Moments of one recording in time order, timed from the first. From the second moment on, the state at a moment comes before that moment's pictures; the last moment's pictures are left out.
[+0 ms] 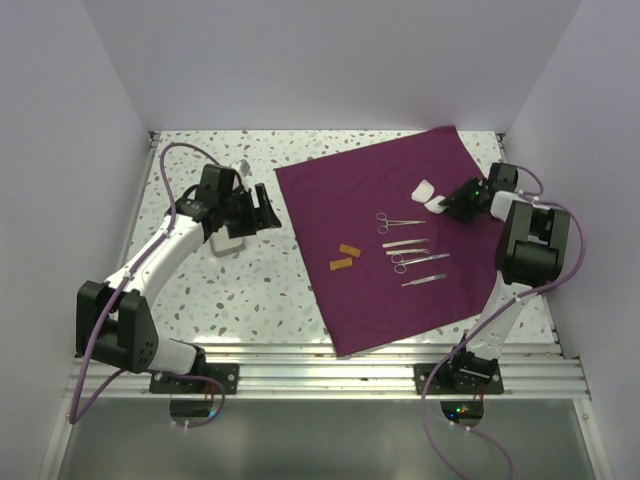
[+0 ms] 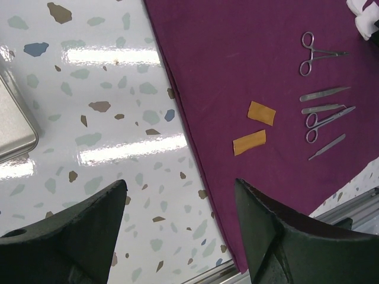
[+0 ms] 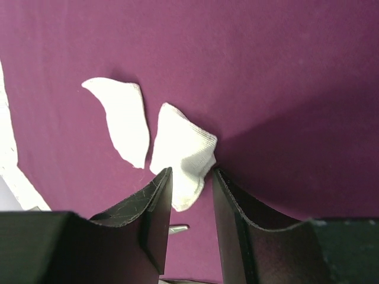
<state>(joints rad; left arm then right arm) -0.27 1.41 1.09 -0.54 0.26 -0.51 -0.27 2.03 1.28 -0.17 -0.37 0.66</state>
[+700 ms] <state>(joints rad) -0.27 1.47 1.10 -0.54 0.29 -0.51 -0.27 1.98 1.28 -0.14 -0.38 0.70</state>
